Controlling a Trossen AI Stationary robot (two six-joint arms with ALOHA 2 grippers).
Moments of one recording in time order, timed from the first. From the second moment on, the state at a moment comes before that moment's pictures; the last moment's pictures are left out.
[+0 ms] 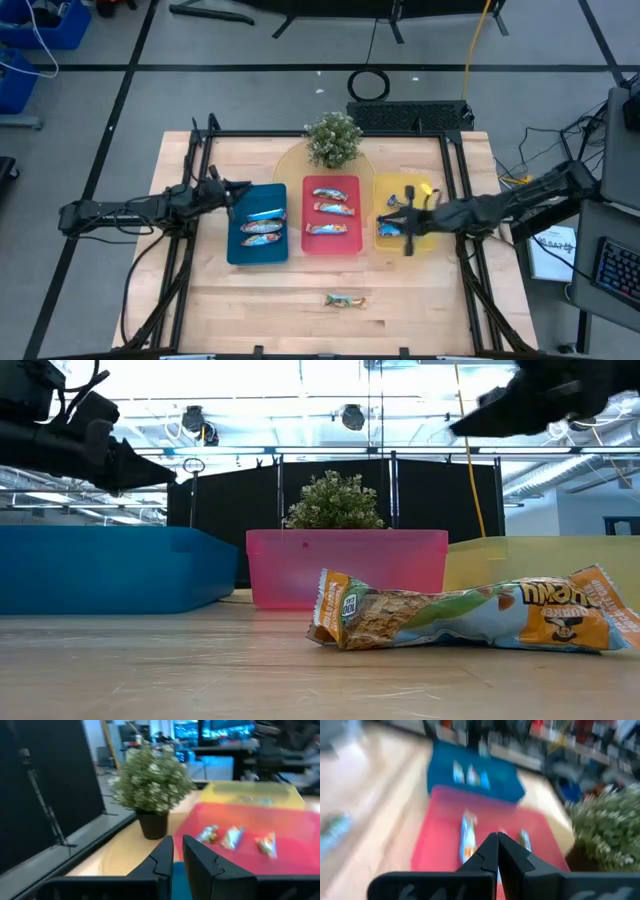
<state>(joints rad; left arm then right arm) 0.10 0.26 0.03 0.17 -0.34 0.06 0.28 0.81 0.38 0.15 0.38 -0.19</state>
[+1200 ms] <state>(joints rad) 0.10 0.26 0.03 0.10 -0.26 0.03 0.62 1.91 1.32 -0.51 0.23 0.44</state>
